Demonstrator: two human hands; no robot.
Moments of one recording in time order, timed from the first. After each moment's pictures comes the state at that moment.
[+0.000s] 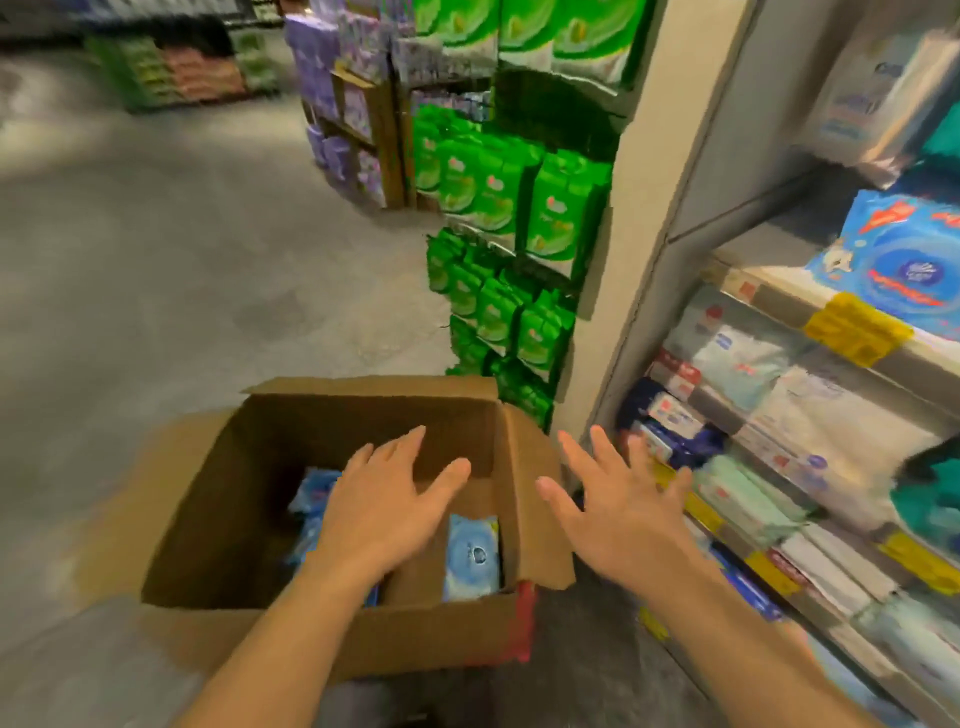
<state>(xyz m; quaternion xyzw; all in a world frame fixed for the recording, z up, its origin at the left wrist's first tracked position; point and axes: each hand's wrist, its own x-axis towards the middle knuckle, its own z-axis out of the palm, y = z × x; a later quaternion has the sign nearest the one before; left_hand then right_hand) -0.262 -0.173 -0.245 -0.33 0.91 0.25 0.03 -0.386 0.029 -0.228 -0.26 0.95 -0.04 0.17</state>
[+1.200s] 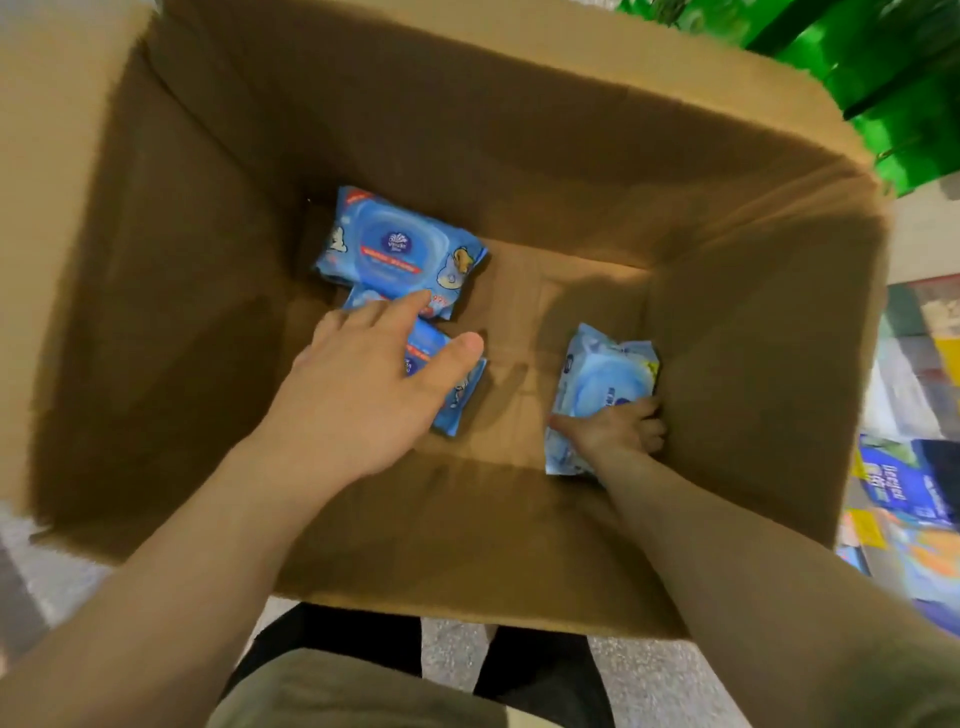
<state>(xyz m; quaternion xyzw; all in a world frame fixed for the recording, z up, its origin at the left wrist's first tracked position) -0.251 -0.390 -0.476 -0.42 0.79 0.37 0.24 -0.388 -0.177 -0.662 0.17 0.91 -0.02 0.37</state>
